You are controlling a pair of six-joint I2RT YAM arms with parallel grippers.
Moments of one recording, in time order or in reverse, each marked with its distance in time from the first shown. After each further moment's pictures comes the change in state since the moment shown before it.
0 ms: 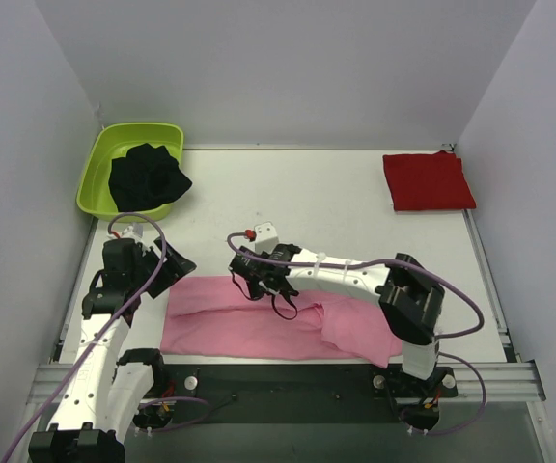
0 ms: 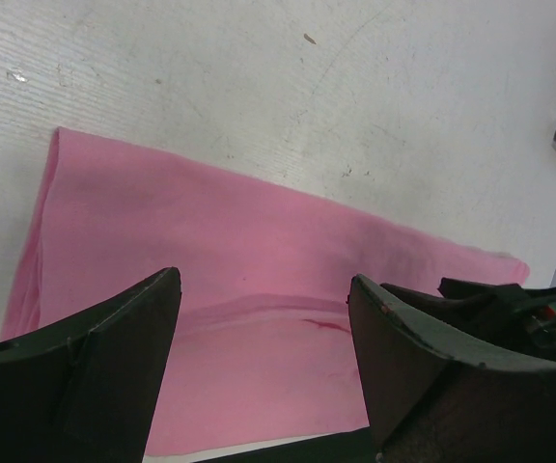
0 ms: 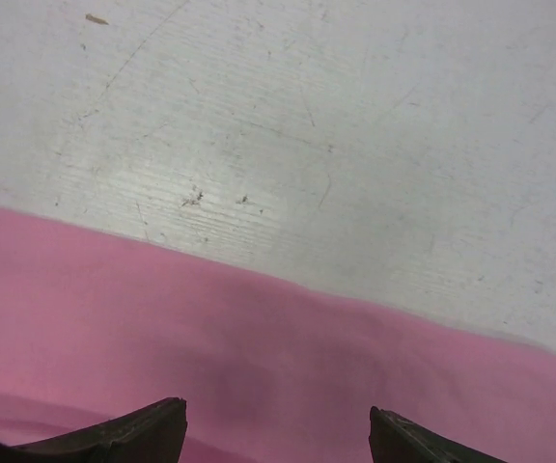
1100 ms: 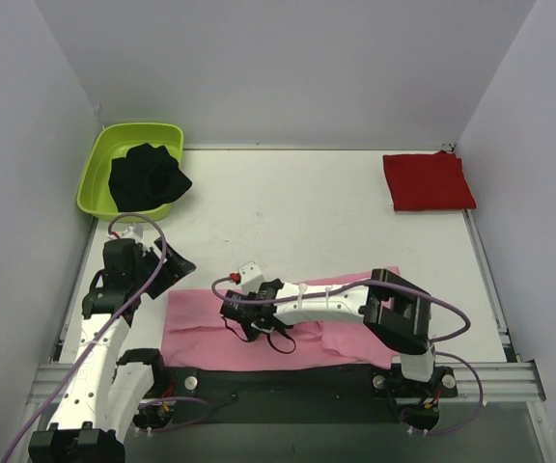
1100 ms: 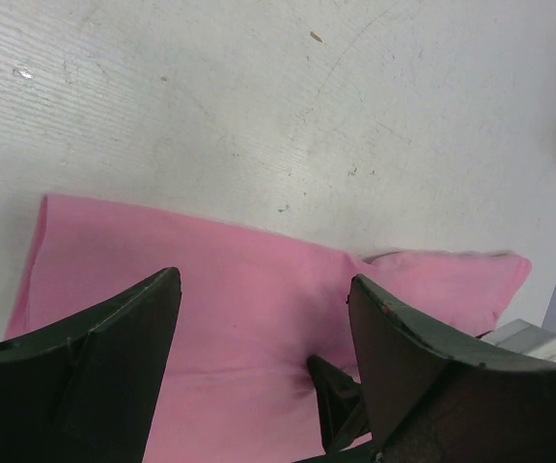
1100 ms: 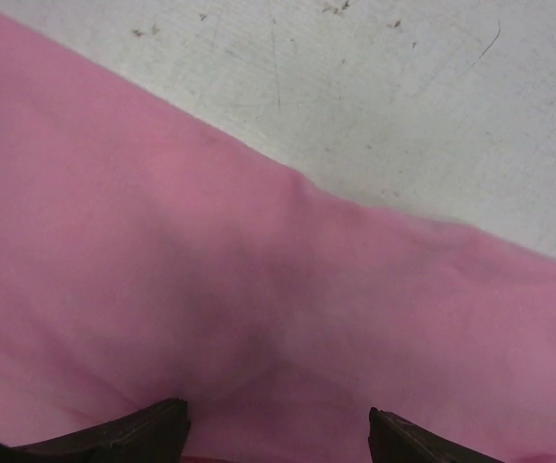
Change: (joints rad) left arm 0.000 0.003 0.000 -0.010 -0.006 0.003; right arm 0.167 0.072 -0.090 0.049 -0.069 0.000
